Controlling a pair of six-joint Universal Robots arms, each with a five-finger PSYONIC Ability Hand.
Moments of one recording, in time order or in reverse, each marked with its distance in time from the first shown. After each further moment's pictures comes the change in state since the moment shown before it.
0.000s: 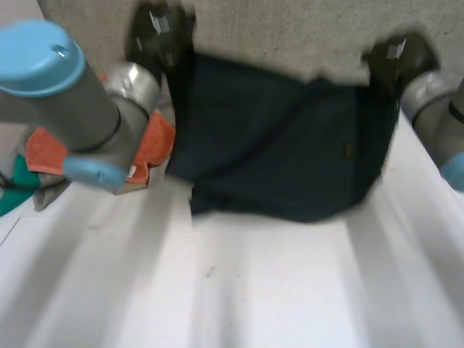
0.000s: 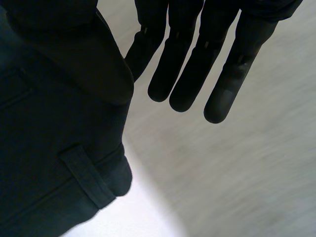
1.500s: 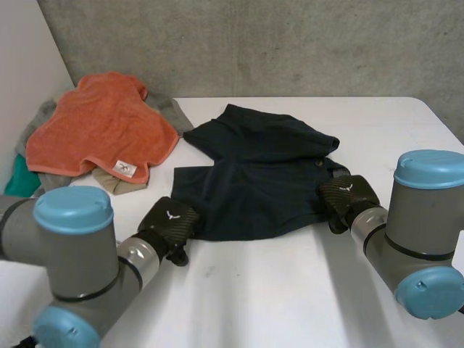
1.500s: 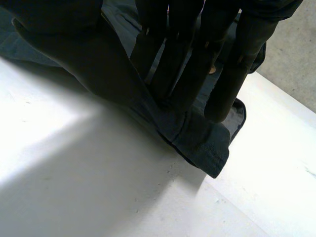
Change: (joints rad) left arm -0.015 0.091 -0.783 -0.137 0.041 -0.030; right arm 0.121 0.031 0.568 -0.075 0.049 0.292; left_hand -0.526 -0.577 -0.567 -0.583 -0.562; right_hand 0.000 0.000 0.000 0.000 0.012
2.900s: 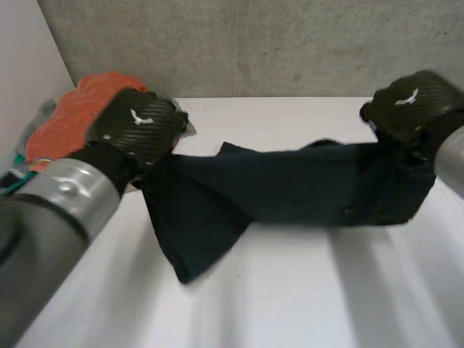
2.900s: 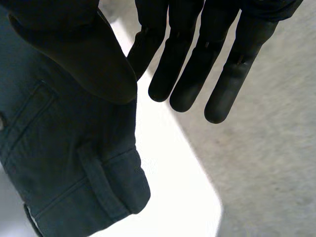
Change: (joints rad) left arm -0.100 0.405 0.230 -0.309 -0.144 0.160; right arm -0.003 -0.435 -0.241 0.502 0.022 -0.390; left_hand 0.532 0.574 0.567 0.579 0.543; right_hand 0.000 0.000 0.001 0.000 0.000
